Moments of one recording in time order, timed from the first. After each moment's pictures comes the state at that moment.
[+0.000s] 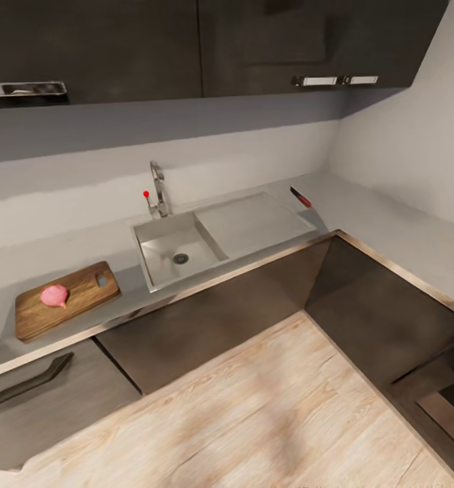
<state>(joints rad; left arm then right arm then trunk) 0.29 0.14 -0.23 -0.95 0.14 -0.38 0.20 -0.14 -0.15 0.76 -0.40 -0.77 -0.48 -0.33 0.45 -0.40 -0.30</state>
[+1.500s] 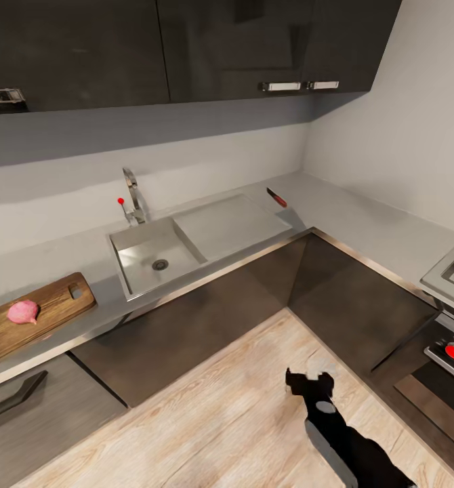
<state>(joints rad) 0.29 0.13 -0.23 -0.90 0.14 -0.38 0.19 -0.42 -0.17 0.56 -1.01 -0.50 0.16 -0.54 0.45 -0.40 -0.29</state>
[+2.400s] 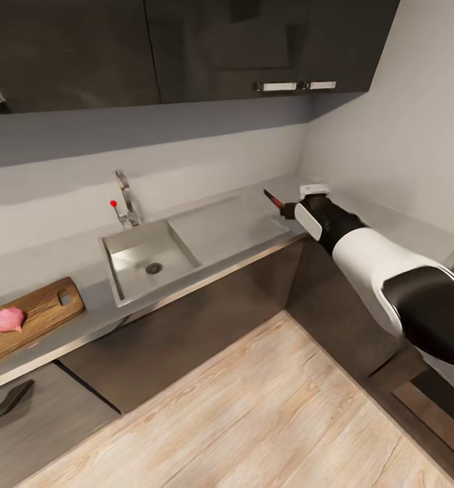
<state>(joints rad) 0.29 0.11 -0.24 -0.90 0.14 -0.38 0.19 -1.60 0.03 0.45 -0.27 -0.45 0.45 -0.31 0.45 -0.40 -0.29</state>
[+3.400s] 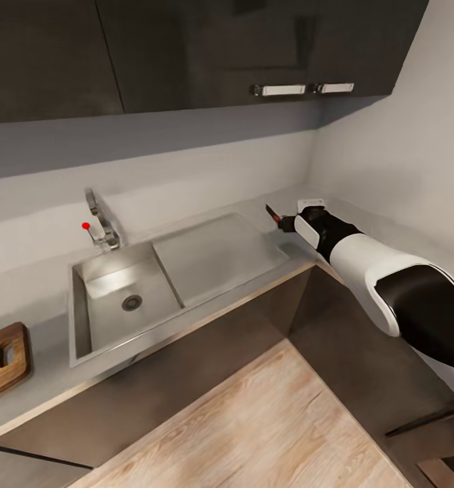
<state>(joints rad) 0.29 0.11 -0.24 -0.91 0.14 -0.38 0.19 -1.60 0.05 0.45 -0.13 -0.45 0.41 -0.24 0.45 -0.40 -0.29</state>
